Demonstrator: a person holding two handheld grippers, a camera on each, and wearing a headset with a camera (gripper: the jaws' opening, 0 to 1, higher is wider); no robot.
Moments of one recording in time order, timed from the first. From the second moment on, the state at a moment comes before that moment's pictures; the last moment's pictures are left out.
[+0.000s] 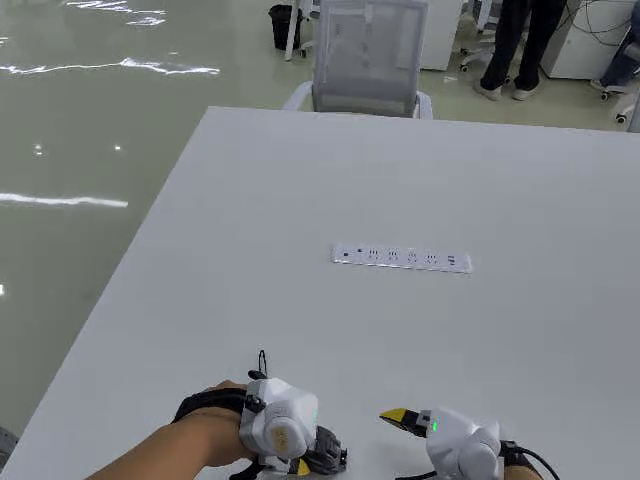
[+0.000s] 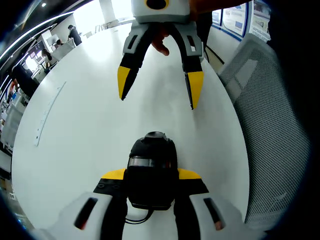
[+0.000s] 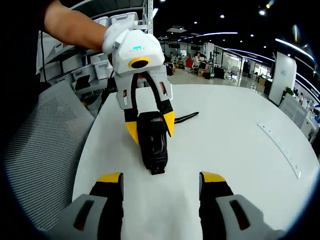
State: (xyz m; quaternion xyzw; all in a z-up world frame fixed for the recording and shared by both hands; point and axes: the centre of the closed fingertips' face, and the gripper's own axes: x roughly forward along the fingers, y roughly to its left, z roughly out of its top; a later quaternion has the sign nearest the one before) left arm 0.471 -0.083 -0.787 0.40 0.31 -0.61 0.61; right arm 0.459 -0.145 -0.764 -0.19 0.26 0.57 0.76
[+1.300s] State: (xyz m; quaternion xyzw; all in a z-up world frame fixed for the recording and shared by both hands) left arm 0.472 -0.083 -0.787 0.36 0.30 -0.63 0.62; right arm 0.461 -0.109 -0.808 -0.25 0.31 0.60 0.69
